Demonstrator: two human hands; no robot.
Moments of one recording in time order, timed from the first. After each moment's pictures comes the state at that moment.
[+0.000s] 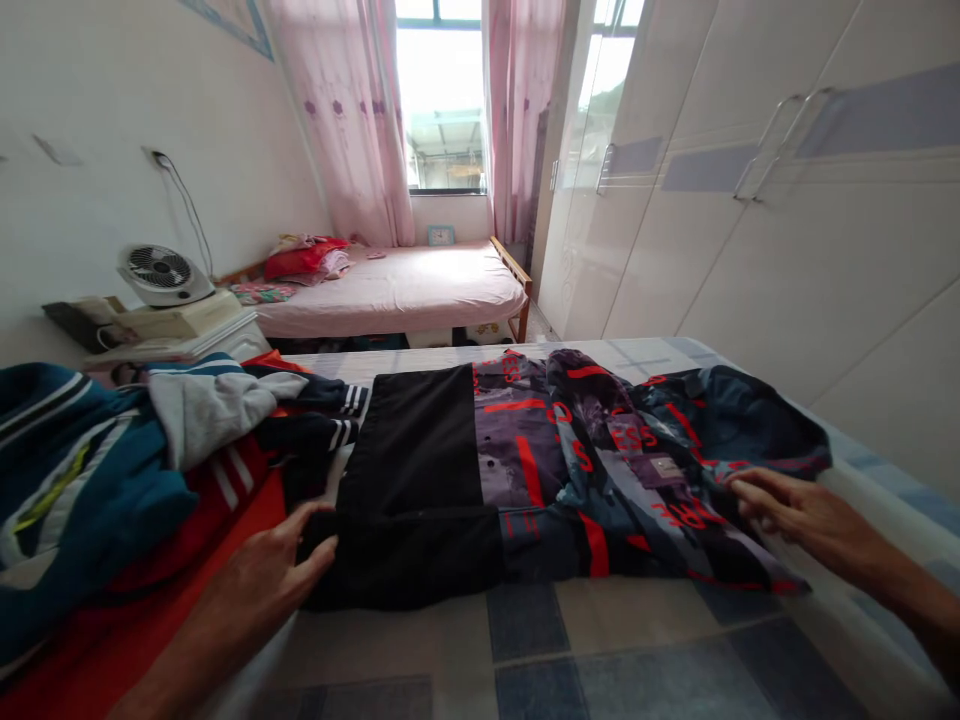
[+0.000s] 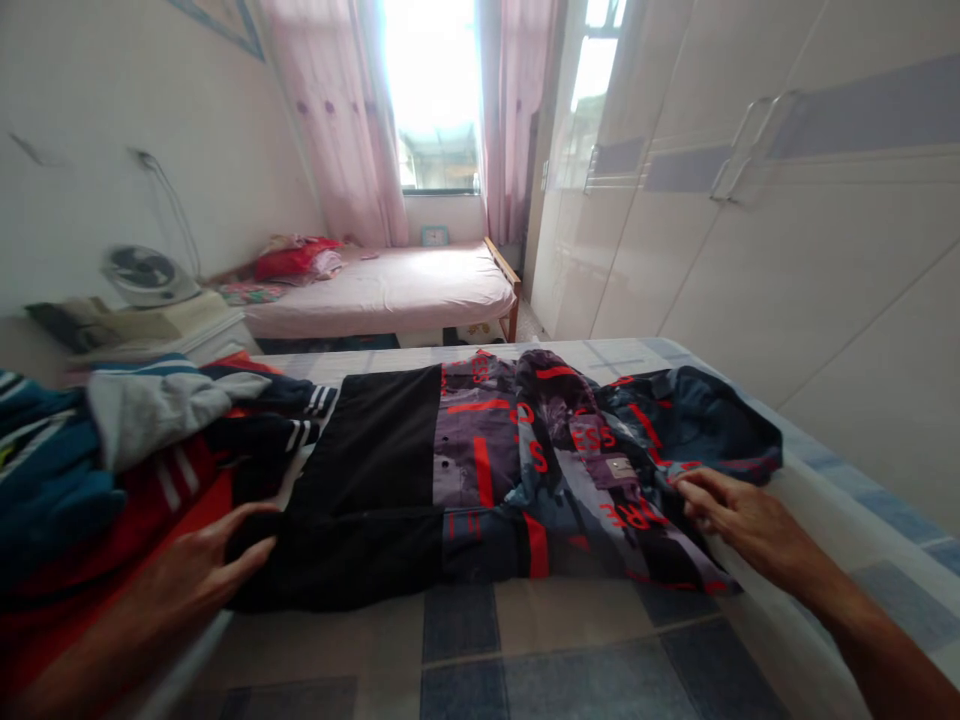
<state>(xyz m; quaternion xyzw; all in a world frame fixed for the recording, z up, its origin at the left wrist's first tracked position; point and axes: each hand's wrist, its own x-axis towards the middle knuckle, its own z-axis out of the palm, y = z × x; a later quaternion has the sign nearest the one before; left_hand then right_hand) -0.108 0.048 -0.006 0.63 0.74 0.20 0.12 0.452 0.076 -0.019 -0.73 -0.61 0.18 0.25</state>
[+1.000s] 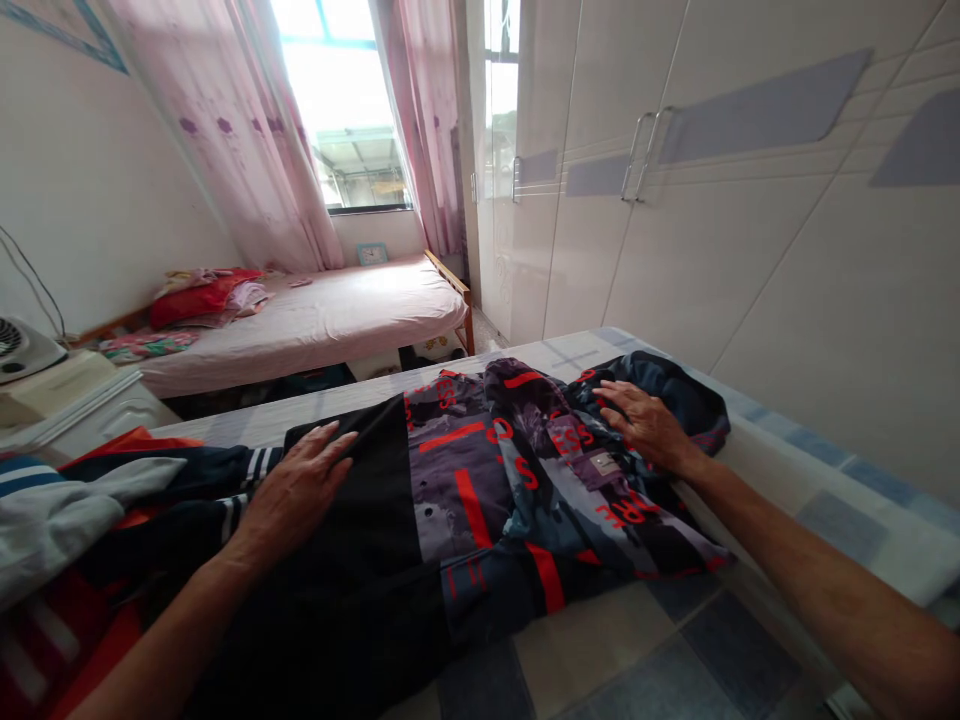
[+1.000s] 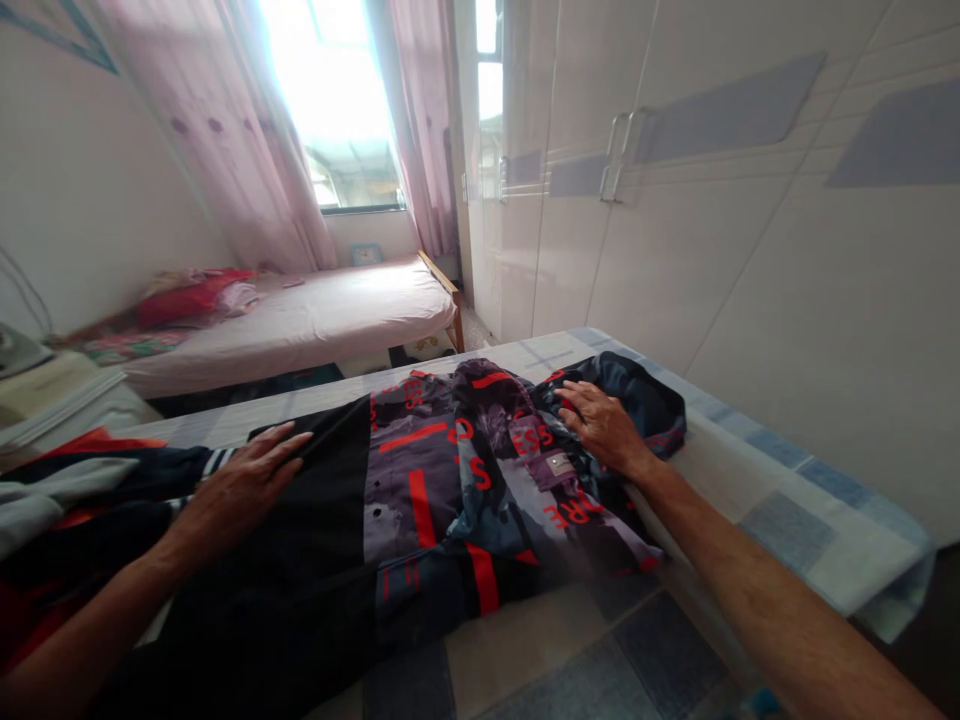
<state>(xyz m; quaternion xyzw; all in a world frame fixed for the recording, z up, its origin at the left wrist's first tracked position) -0.058 0.211 -0.017 0.83 0.54 0.08 -0.12 0.442 0.172 -0.045 -0.65 -0.72 -0.07 0.22</state>
